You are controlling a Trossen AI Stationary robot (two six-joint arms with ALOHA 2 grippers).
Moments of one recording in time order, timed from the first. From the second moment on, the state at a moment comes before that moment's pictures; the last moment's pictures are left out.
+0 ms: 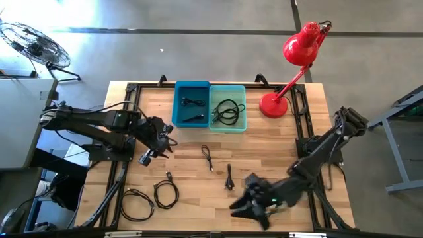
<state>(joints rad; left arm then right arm) -0.08 0.99 0.88 -0.77 0.25 0.33 0.74 1.52 1.27 0.11 0.34 1.00</state>
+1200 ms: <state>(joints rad) -0.09 0.99 0.88 -0.79 0.25 0.23 0.95 1.75 2.24 -0.78 0.93 0.42</state>
